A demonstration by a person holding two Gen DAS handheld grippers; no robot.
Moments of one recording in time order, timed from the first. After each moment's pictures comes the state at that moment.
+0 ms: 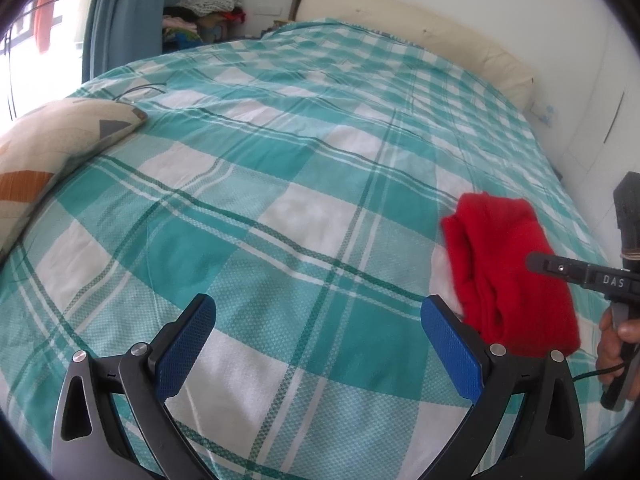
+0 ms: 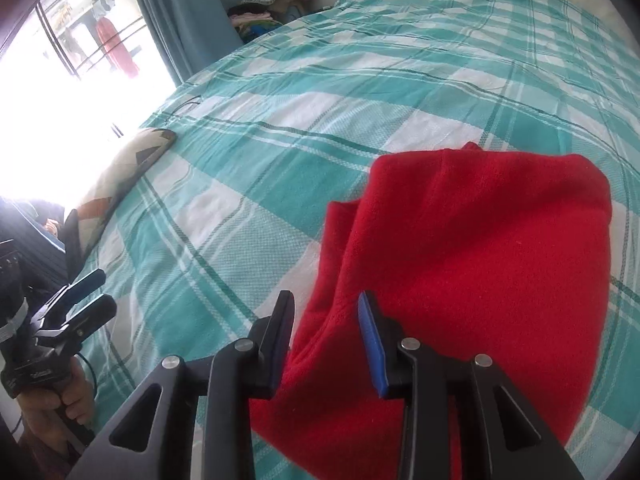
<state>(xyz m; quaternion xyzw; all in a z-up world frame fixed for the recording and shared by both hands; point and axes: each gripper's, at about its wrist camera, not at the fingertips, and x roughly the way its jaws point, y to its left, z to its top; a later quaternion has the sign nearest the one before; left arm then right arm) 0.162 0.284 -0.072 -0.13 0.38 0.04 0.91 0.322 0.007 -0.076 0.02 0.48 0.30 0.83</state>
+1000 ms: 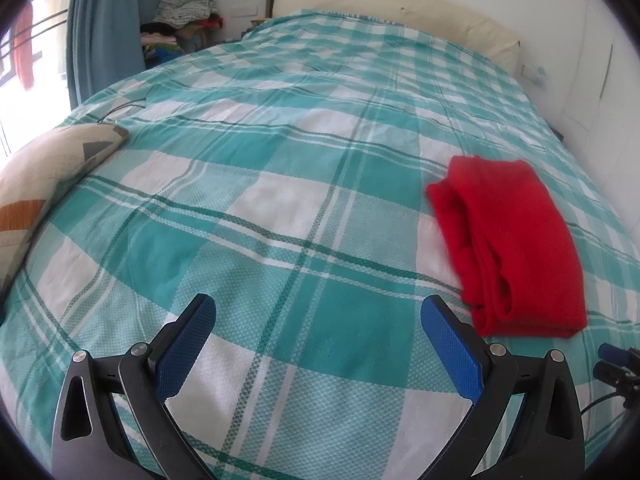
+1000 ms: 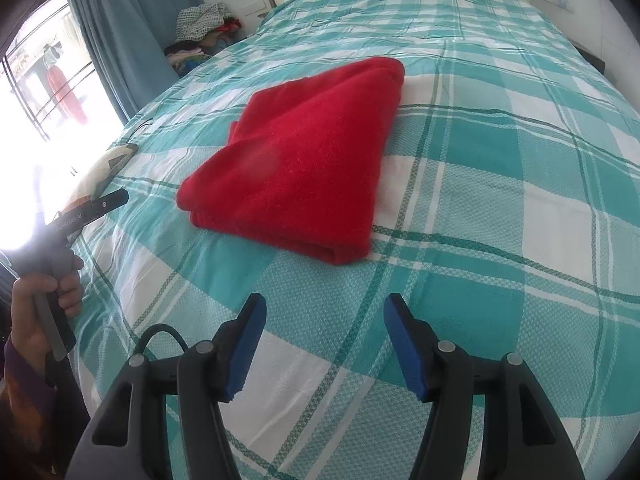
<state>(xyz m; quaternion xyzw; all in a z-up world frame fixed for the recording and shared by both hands) 0.165 0.245 -0.079 -0.06 0.40 0.03 0.91 0.178 -0.117 -0.106 0.06 0.48 0.17 0.86</state>
